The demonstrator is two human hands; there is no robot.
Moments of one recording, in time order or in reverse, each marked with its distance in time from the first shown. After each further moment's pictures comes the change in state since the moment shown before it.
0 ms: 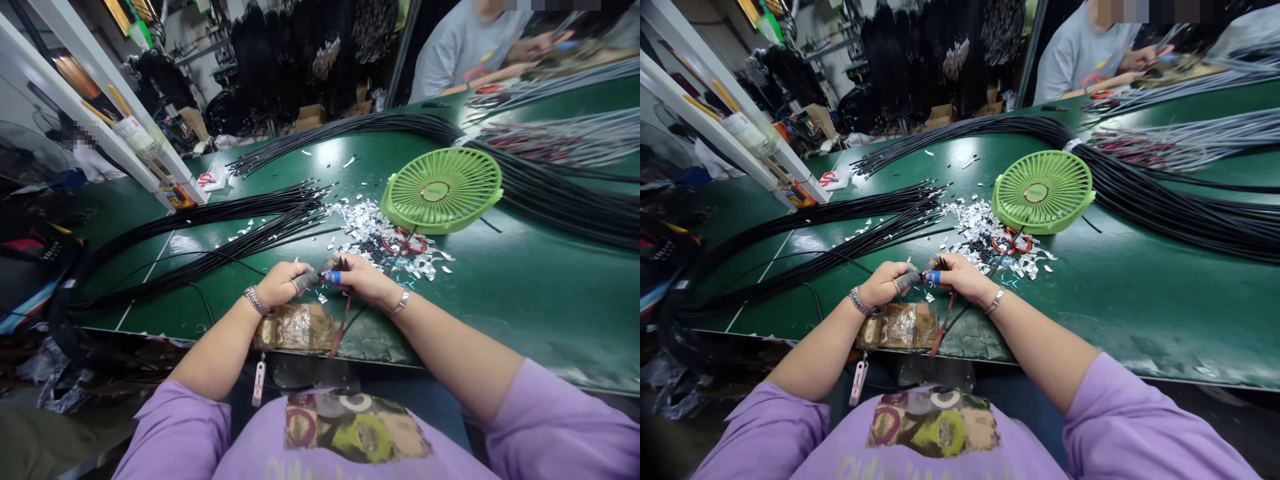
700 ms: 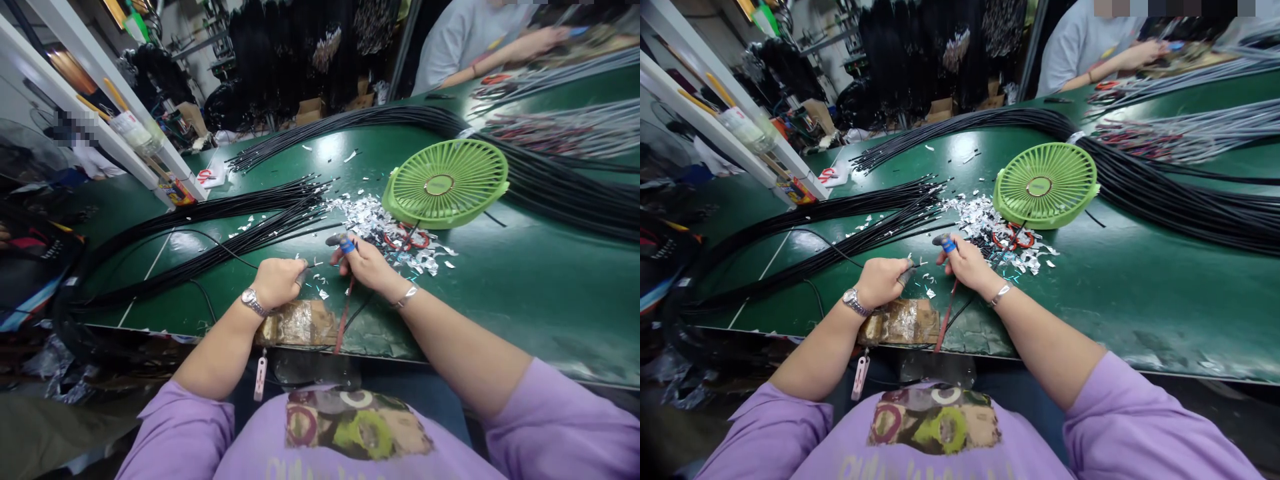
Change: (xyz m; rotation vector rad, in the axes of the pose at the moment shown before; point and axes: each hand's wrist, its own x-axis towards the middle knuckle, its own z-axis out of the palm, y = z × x) left_hand -0.008 0.015 0.004 0.931 0.065 -0.174; right_hand 0.000 -0.005 -0.010 -0.540 0.324 -0.072
